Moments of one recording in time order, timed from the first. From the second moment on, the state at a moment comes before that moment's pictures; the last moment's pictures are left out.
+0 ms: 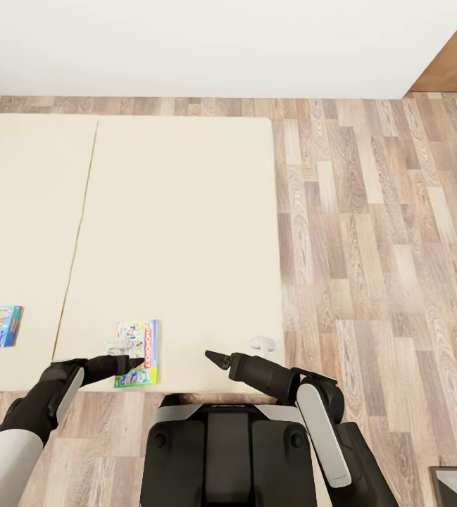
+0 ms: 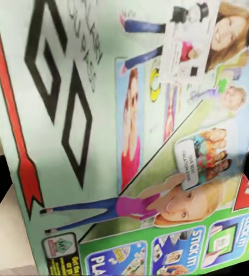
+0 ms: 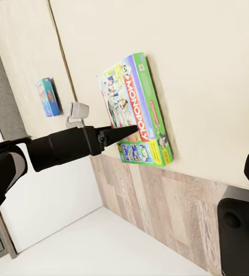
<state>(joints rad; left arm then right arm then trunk) -0.66 0.24 0.07 -0.78 0.06 0.54 -0.47 -0.34 0.16 0.17 -1.56 -0.59 0.88 0.23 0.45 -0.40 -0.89</state>
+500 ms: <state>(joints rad) -0.66 0.23 0.08 -0.78 0.05 0.53 -0.47 -0.34 0.16 0.17 -1.56 -0.59 0.88 0.23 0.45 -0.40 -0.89</state>
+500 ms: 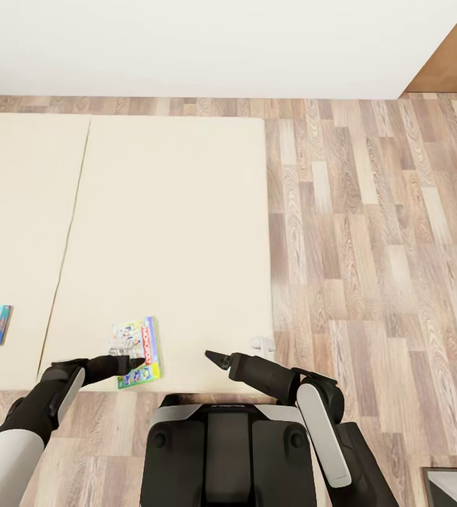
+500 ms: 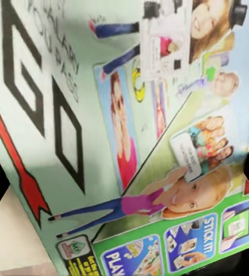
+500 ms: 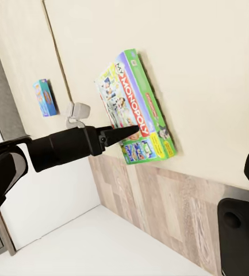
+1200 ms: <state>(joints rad) -0.66 0.22 0.08 -0.78 0.04 0.53 -0.47 -0.34 0.16 0.17 -1.56 -0.59 0.88 0.23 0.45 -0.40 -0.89</state>
